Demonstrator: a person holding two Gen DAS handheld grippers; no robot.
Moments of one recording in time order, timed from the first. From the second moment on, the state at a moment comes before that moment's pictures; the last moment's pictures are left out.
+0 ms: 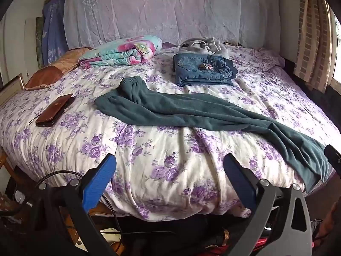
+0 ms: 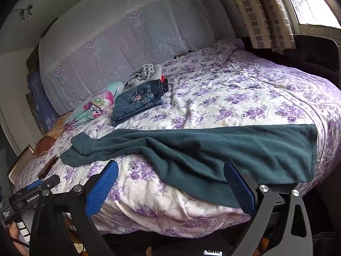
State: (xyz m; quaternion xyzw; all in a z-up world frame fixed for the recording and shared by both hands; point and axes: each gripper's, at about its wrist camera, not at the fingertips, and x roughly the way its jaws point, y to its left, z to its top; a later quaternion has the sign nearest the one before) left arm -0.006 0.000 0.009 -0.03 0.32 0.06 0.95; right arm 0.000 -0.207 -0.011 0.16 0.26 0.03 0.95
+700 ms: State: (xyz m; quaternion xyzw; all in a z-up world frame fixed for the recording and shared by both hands) left arm -0.008 -0.001 0.007 -0.03 0.32 0.06 0.95; right arm -0.033 -0.218 -0.003 0.16 0.26 0.03 0.95
